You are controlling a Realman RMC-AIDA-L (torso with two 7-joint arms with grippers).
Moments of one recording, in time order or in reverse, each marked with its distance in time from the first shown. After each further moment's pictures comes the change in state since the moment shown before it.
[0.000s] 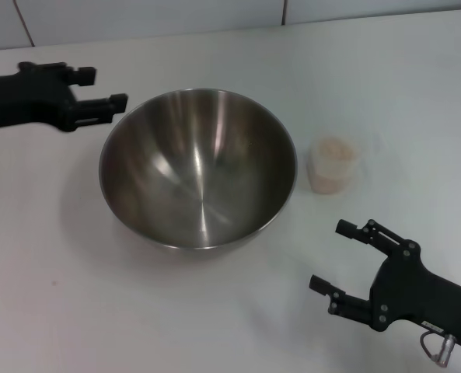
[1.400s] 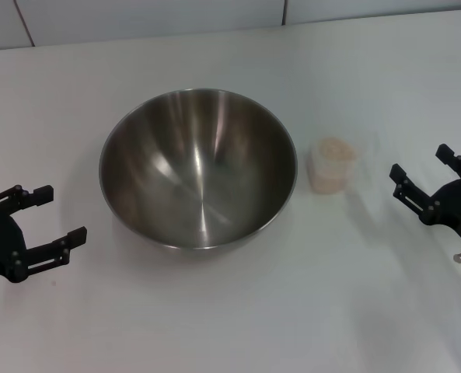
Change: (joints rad) left arm 0.353 0.006 -0.046 -0.191 -0.286 0.177 0.626; right arm 0.017 0.046 0.578 0.007 0.002 0.306 0.001
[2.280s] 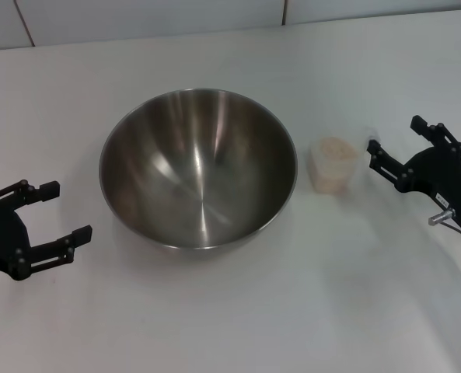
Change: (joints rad) left arm -0.006 0.000 0.008 0.026 0.002 0.024 0.003; right arm 0.117 0.001 0.016 -0.005 0.000 0.116 -0.003
